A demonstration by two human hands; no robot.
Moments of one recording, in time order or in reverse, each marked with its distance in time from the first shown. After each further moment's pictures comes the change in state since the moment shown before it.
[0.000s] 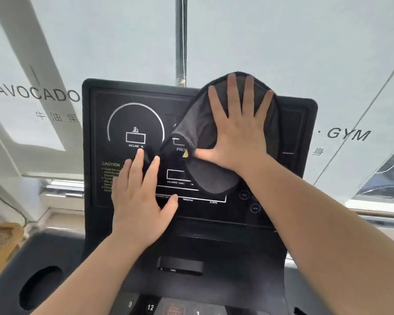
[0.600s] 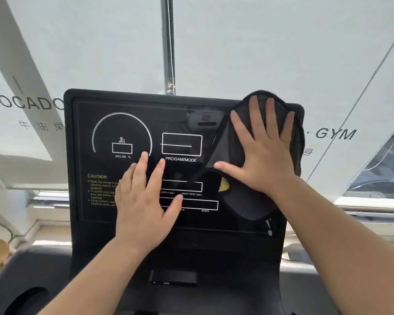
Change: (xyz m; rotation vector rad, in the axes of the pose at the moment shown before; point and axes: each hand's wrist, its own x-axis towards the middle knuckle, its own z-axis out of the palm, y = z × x) left_hand 0.015 0.021 0.008 -0.040 0.018 0.051; right_hand -0.048 0.060 0.009 0.054 0.001 0.022
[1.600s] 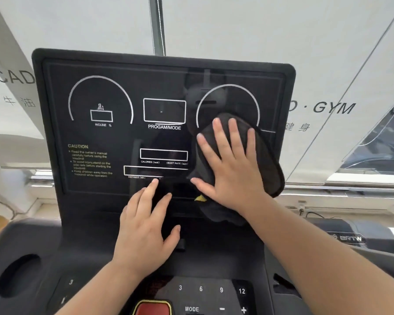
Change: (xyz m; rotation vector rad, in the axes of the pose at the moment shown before) left_hand -0.094 0.001 0.037 0.060 -0.207 0.166; right_hand -0.084 -0.038 0.042 -0.008 -0.004 -0.147
